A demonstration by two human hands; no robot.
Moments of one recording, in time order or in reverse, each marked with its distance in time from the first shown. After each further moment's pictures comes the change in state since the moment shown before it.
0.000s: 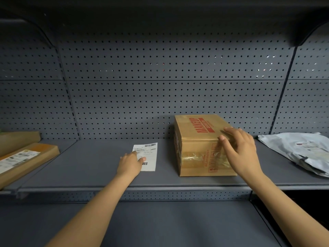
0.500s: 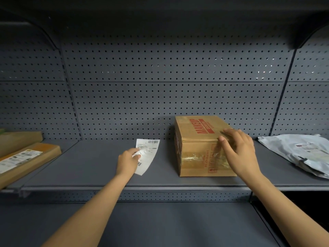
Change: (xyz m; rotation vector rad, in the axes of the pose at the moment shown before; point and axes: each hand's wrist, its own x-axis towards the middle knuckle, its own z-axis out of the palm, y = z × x) left_hand -0.007 -0.002 -0.008 -0.432 0.141 0.001; right_hand -0.001 -0.002 -0.002 0.014 -0.008 0.009
